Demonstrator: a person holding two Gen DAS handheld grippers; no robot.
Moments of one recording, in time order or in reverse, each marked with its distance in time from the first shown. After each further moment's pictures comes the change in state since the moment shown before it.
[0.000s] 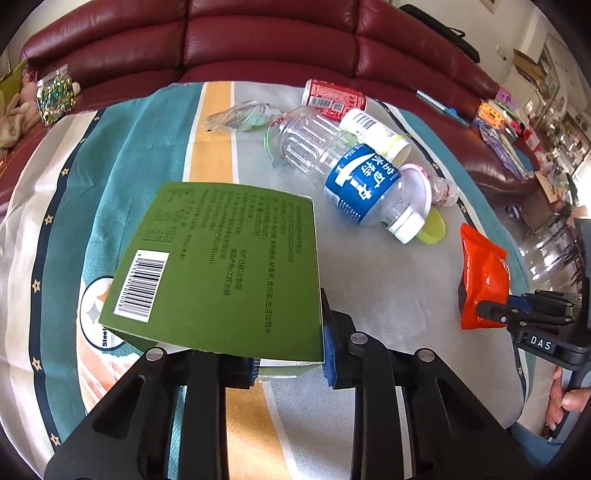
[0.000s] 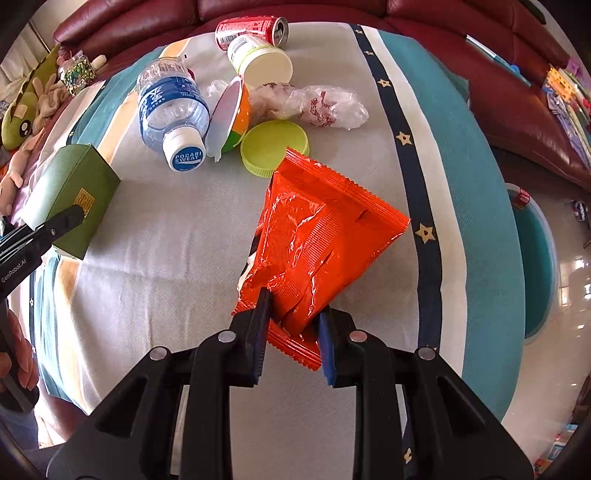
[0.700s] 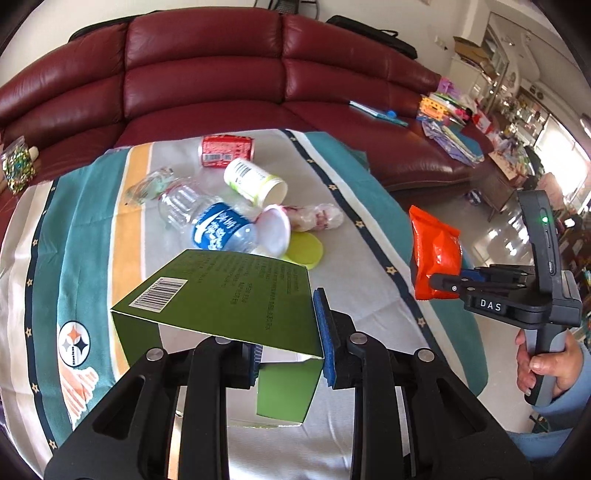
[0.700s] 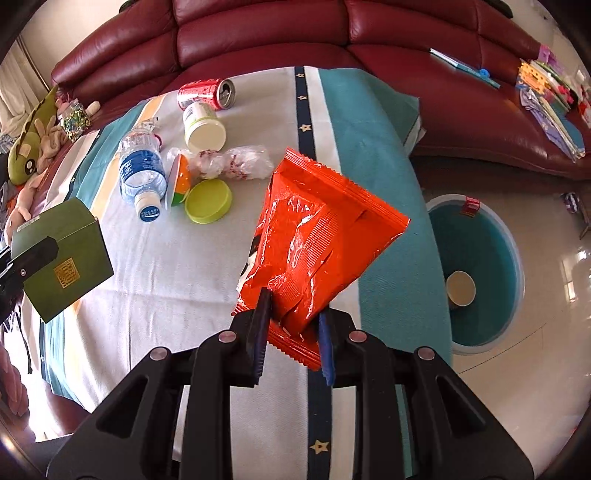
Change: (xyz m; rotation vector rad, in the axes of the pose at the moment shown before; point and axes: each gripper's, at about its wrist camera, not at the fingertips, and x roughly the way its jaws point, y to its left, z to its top) left arm -0.063 -0.121 0.013 0.167 -0.082 -0.123; right arm -0.062 -0.100 -0.016 0.086 -0.131 0.011
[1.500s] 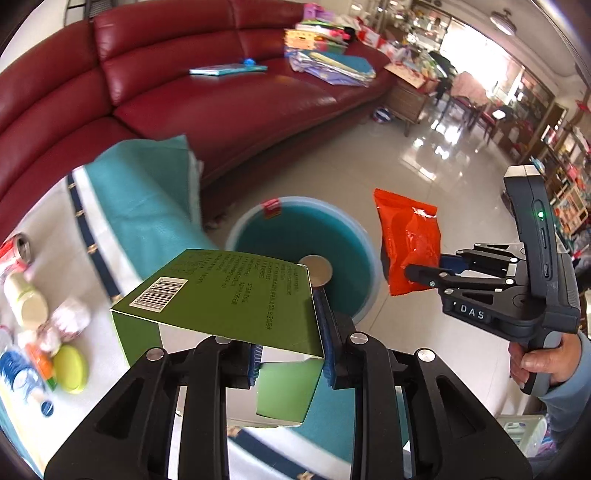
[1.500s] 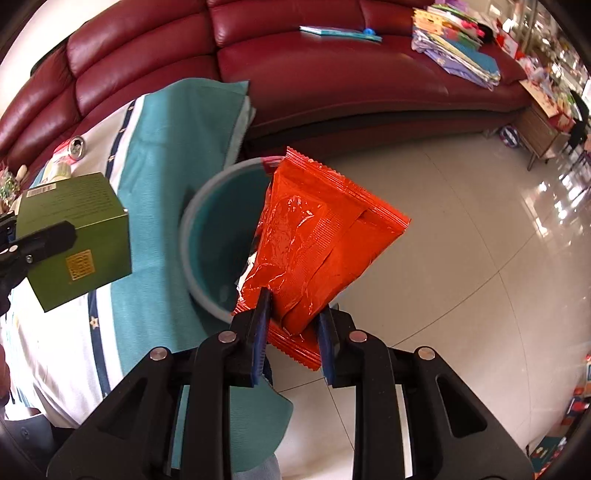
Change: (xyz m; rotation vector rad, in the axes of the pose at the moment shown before) left arm 0.145 -0.277 0.061 0.388 0.179 -0.255; right arm -0.030 -0.249 -0.055 0.248 0.004 -0.155
